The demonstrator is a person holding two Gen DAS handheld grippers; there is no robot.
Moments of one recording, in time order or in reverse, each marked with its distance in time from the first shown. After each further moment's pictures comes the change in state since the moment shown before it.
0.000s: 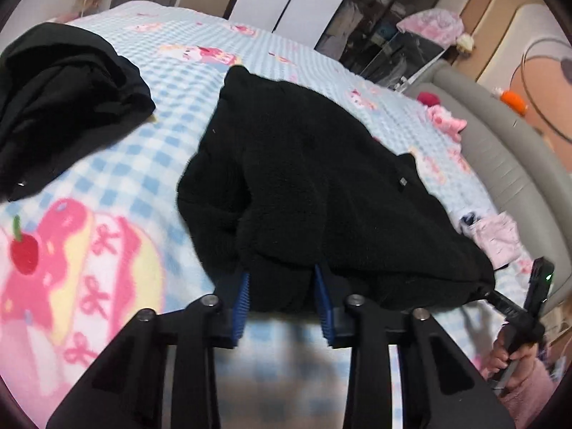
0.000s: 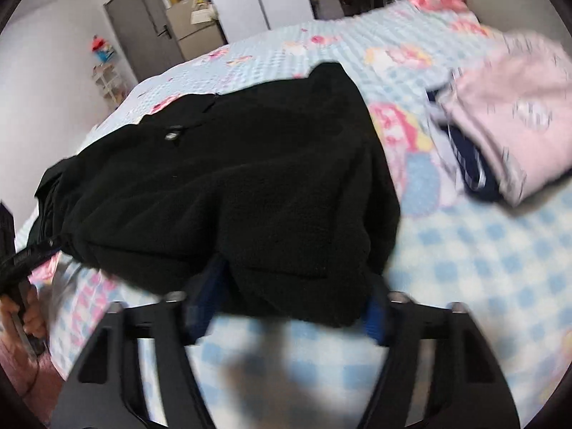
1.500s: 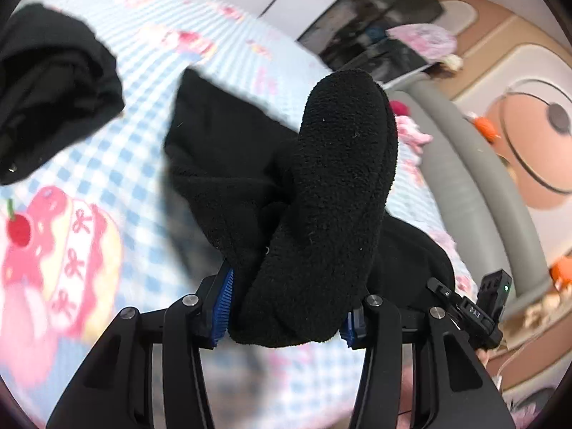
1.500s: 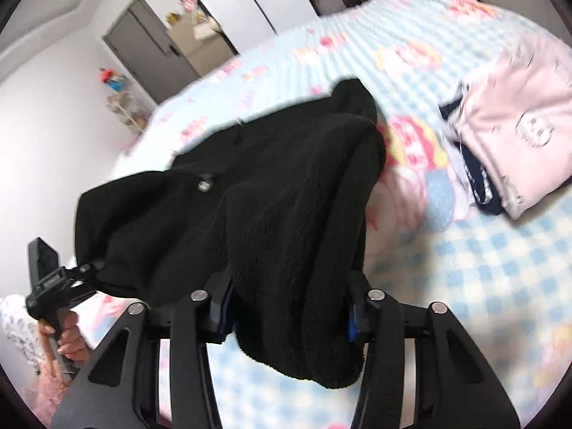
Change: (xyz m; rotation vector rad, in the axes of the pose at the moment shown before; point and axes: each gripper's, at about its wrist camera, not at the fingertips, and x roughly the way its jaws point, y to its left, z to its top) left arm -0.087 -0.014 0.017 -0.110 0.096 -0.177; right arm -0.070 -0.014 0.038 0.197 0.012 0.218
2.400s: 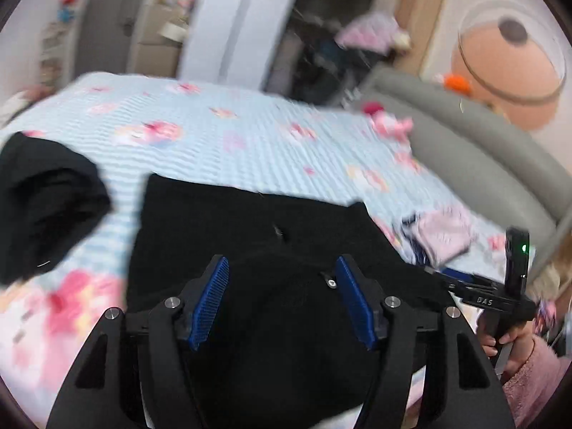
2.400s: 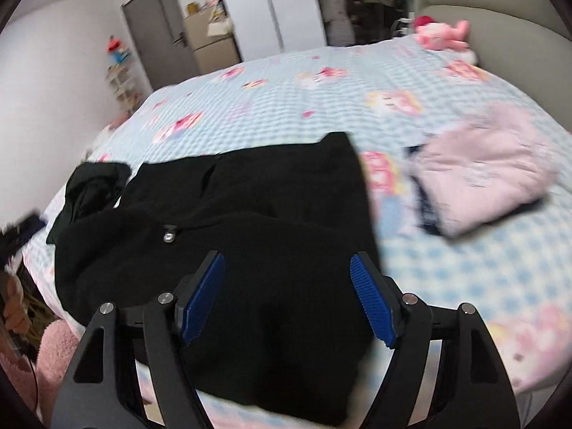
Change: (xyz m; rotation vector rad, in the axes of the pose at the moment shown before) left arm 0.019 -0.054 -0.020 0.397 -0.126 0.111; right arm -0.002 0.024 -0.023 -0.218 -0.032 -0.187
